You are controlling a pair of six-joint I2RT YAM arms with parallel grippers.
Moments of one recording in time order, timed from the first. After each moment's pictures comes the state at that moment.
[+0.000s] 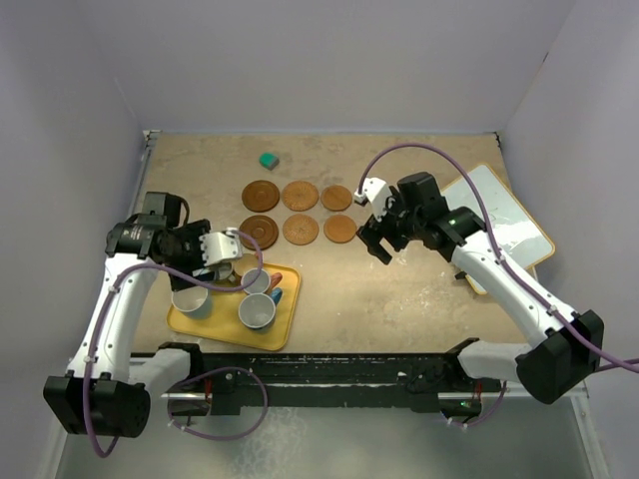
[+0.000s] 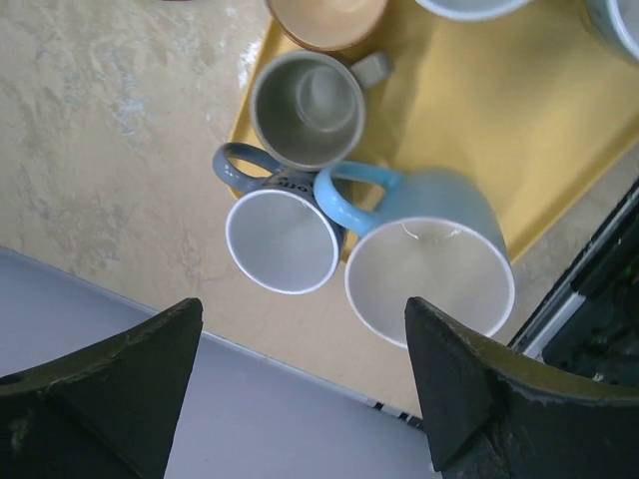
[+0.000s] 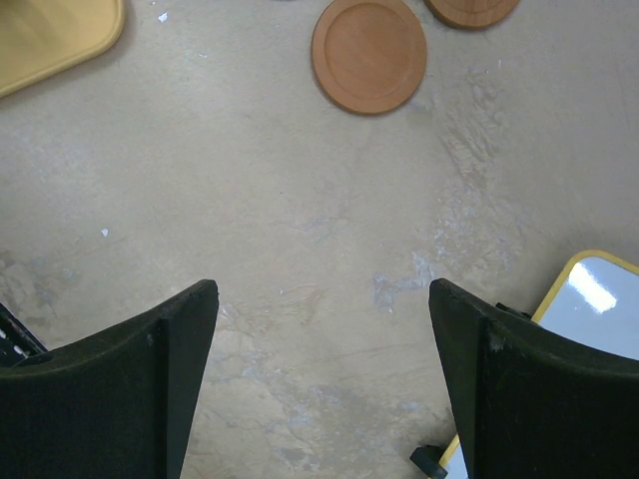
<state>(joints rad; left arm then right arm) -0.05 1.05 1.09 -1.20 0.21 1.21 0.51 1.25 1.15 -0.72 -0.18 -0.42</state>
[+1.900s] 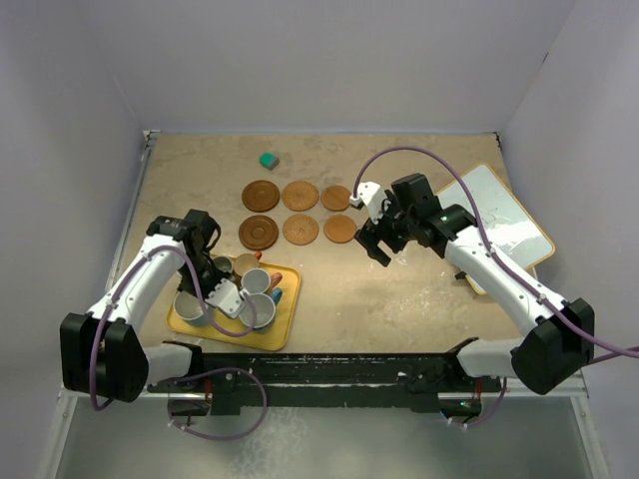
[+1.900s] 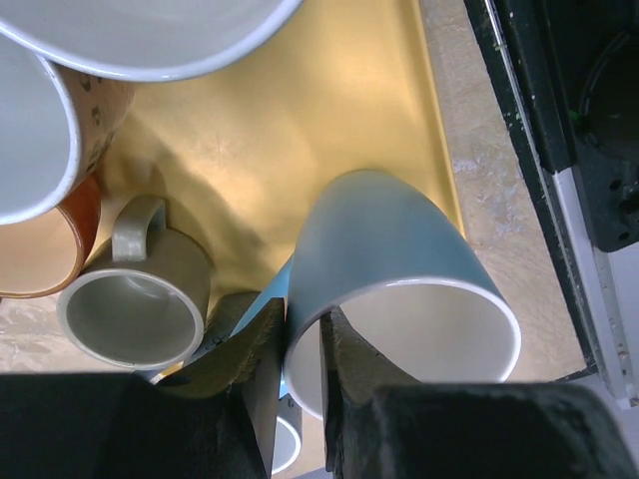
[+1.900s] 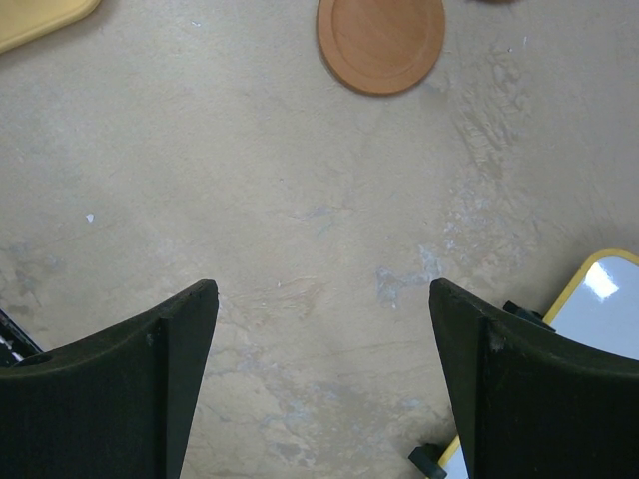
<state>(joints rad) -0.19 1.25 0.94 -1.38 0.21 1.94 0.51 1.30 1.14 -0.72 -0.17 -0.45</state>
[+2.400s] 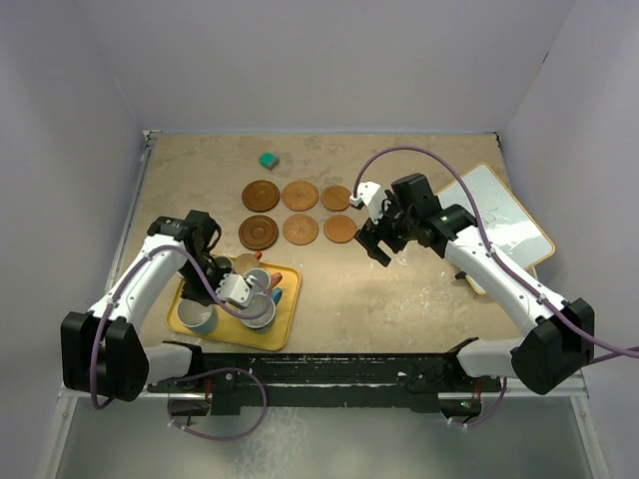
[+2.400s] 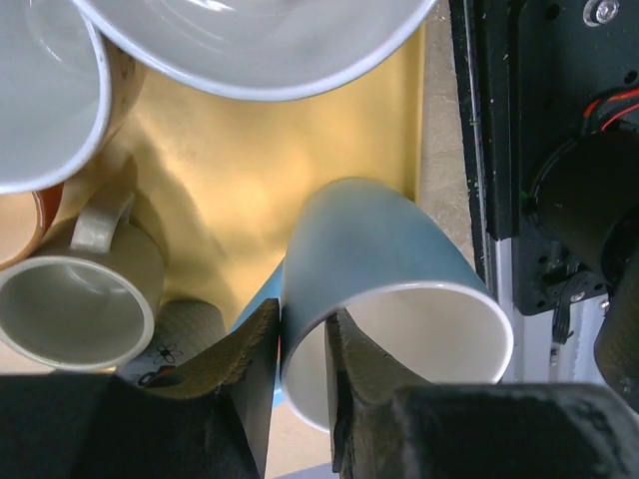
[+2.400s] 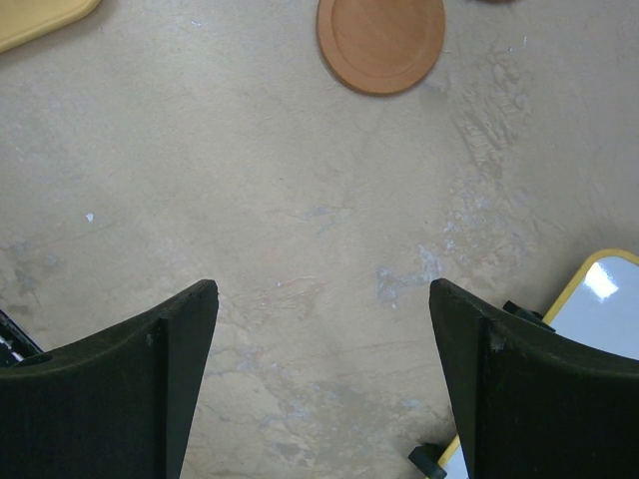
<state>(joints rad) -0.19 1.26 0.94 -1.39 0.27 1.68 0.51 1.30 1.14 -0.72 -0.17 -0.45</state>
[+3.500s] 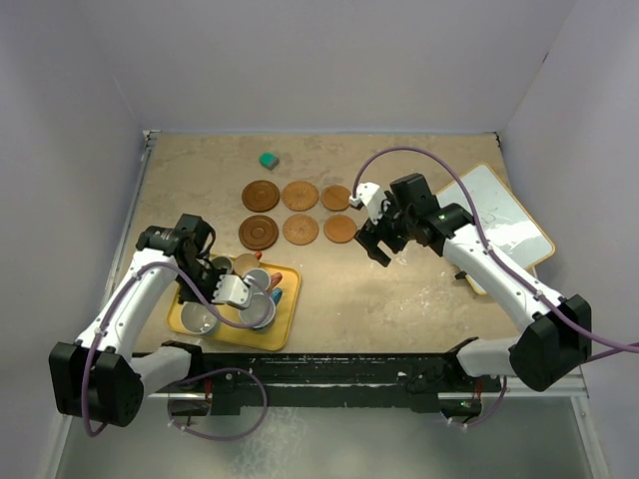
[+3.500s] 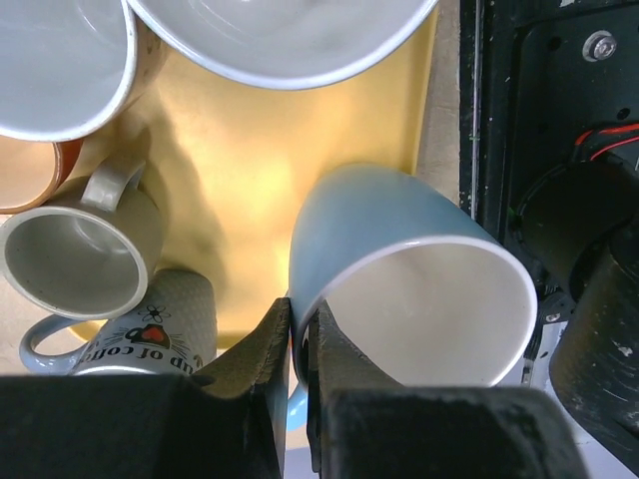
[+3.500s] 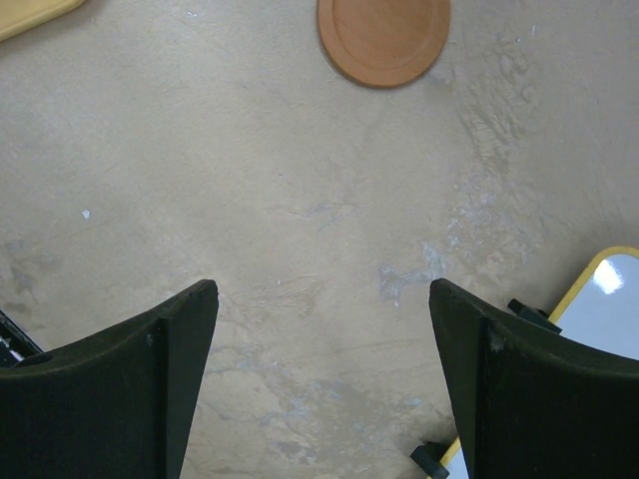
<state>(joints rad) -0.19 1.13 0.91 -1.39 0.27 1.55 0.50 1.32 1.14 -0.72 -0.17 -0.45</state>
